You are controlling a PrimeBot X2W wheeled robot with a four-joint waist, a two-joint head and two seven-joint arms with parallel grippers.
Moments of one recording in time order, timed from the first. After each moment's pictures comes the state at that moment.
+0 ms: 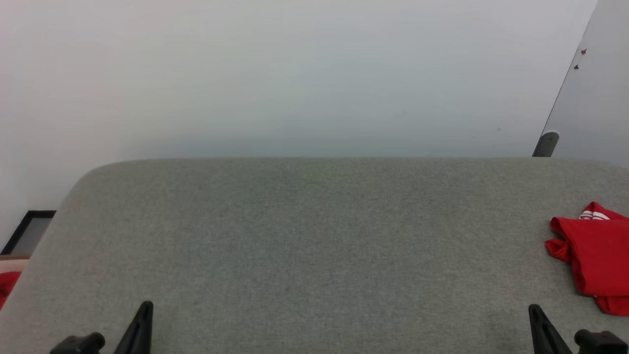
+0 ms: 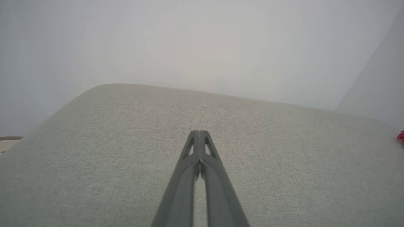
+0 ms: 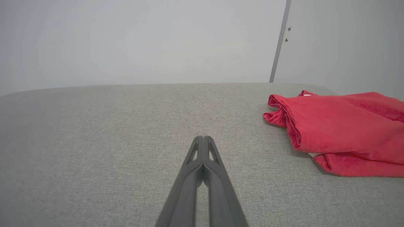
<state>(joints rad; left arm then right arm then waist) 0.08 0.31 -0.03 0.27 -0.46 -0.13 -0.24 0.06 -0.09 -0.08 0.32 0.11 0.13 -0.22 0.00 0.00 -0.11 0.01</state>
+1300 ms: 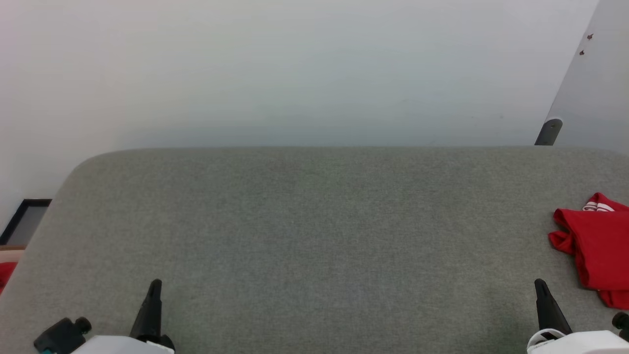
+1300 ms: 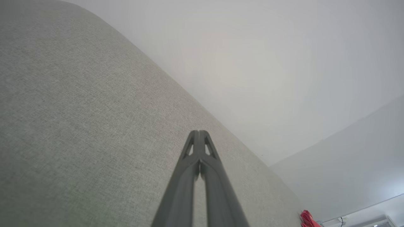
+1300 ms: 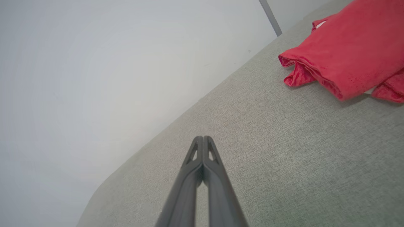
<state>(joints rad) 0.00 0.19 0.03 0.26 -0.98 -0.13 -0.08 0.00 -0.07 -0.09 0.28 0.79 0.13 -0.08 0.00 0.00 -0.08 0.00</state>
